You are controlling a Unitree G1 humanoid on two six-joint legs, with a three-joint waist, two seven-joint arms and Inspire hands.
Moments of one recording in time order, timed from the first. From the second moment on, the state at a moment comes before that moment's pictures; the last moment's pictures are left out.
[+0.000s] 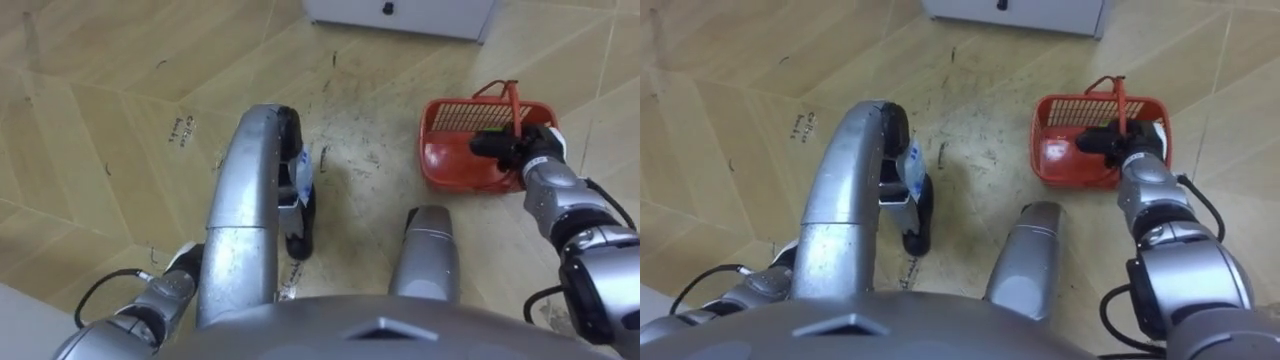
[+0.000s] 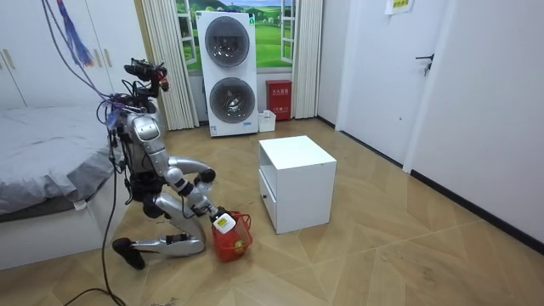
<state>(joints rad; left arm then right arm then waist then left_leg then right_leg) -0.04 0.26 -0.46 1.28 -0.05 -0.05 0.03 -0.33 -0.38 0.18 1.12 0.34 0.00 -0.13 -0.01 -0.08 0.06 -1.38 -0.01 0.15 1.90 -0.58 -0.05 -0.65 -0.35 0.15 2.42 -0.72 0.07</state>
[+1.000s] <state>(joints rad) -0.06 0.30 -0.18 1.18 0.03 -0.07 0.18 -0.03 -0.37 0.26 0.32 0.10 0.05 -0.03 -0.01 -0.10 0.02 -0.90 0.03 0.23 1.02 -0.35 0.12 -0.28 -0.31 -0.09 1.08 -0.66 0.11</state>
